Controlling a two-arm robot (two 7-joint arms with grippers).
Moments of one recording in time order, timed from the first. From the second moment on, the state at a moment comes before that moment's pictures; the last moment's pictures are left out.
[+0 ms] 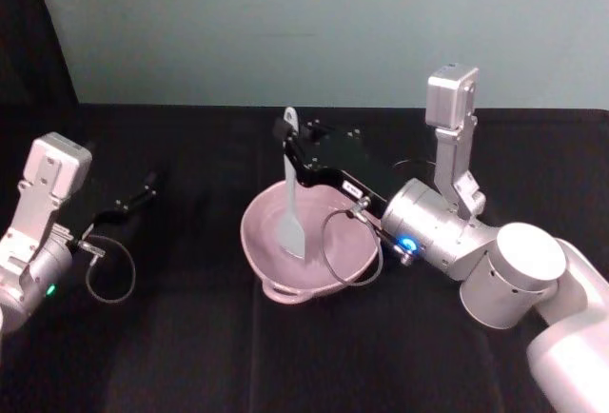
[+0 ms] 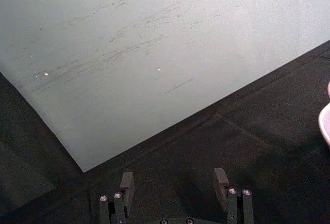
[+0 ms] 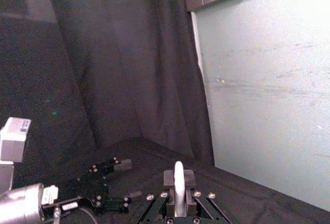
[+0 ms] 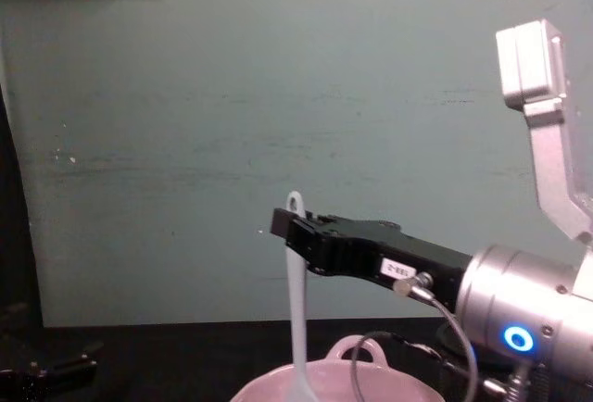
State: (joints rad) left arm -0.20 0.60 0.45 -1.41 -0.25 -0.12 0.03; right arm 0.36 0.22 -0.47 -1.36 0.48 -0.08 0.49
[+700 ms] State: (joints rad) left arm -0.20 0.60 0.45 -1.41 -0.25 -0.12 0.03; right arm 0.49 0.15 -0.46 -1.17 0.49 -0.11 0.50
